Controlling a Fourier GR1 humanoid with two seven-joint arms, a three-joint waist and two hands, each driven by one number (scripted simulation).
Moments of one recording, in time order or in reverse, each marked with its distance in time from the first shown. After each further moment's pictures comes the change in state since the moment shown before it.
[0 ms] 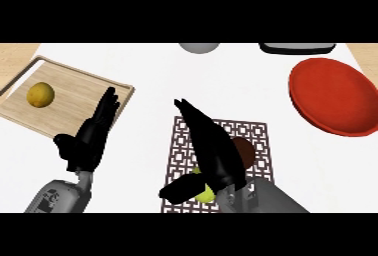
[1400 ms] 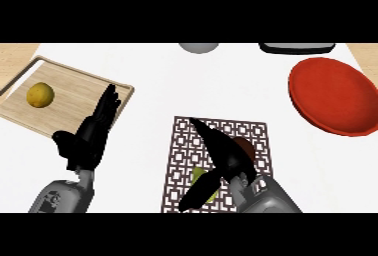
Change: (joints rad) left arm 0.011 -0.082 0.081 -0.046 -0.099 -0.064 0.074; right arm 0.137 0.055 -0.138 0.055 -0.156 0.288 0.074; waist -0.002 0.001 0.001
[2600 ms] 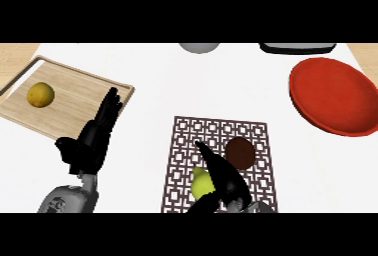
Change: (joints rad) left arm 0.040 -0.099 0.069 -0.031 -0.113 -0.074 0.009; right arm 0.214 0.018 0.076 0.081 0.079 -0.115 -0.140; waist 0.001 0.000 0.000
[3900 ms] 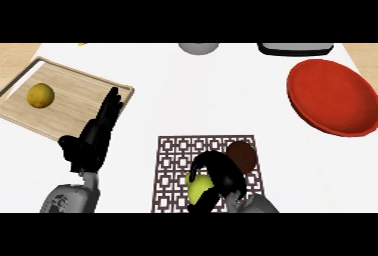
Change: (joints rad) left arm -0.007 -0.035 0.043 0.026 -0.038 -0.048 -0.015; right arm -0.041 -0.012 -0.005 0.160 0.123 0.039 -0.230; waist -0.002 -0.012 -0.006
